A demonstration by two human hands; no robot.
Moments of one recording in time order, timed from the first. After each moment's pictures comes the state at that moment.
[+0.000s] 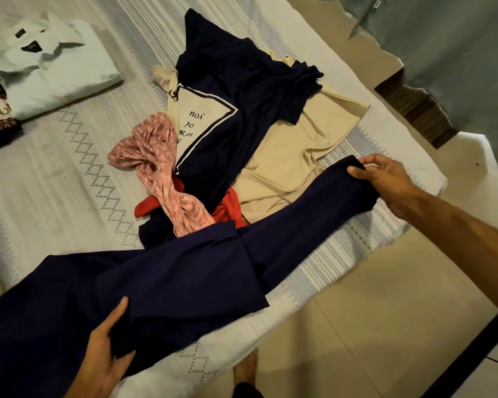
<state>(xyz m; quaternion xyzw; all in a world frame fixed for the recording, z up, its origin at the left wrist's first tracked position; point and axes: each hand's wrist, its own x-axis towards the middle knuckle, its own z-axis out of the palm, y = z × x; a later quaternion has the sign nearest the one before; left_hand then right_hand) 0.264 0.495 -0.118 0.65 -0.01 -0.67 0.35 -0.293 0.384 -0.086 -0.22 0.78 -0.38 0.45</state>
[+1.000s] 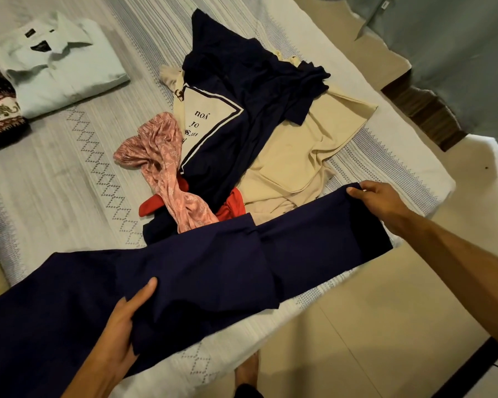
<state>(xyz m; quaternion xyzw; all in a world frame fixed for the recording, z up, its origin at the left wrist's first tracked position) 0.210 0.471 -0.049 0.66 -0.11 -0.69 0.28 -0.288 0.405 -0.124 -0.29 0.82 -0.24 0.42</state>
